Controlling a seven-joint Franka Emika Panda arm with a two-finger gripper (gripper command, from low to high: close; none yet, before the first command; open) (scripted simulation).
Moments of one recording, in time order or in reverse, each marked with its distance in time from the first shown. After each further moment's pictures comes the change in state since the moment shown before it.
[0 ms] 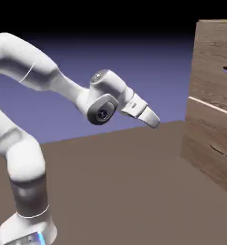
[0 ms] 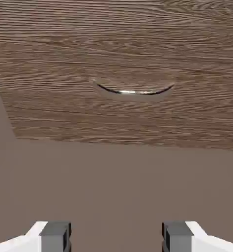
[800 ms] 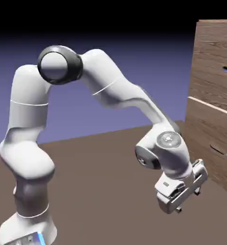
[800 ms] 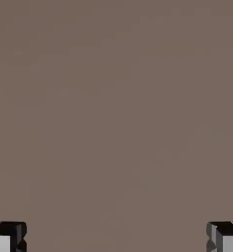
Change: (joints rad) arm 0.366 0.845 -0.775 0.449 1.044 -0.269 0.255
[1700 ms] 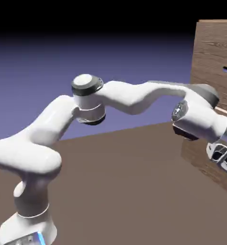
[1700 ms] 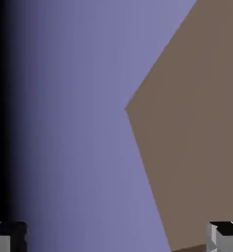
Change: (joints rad) arm 0.412 0.951 -0.872 0.506 1.174 -0.302 0.287
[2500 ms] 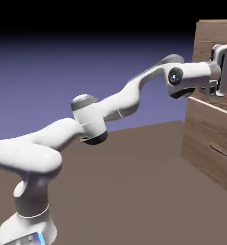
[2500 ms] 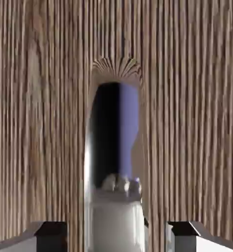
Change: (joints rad) arm 0.058 0.321 -0.303 0.327 0.415 -0.046 0.132
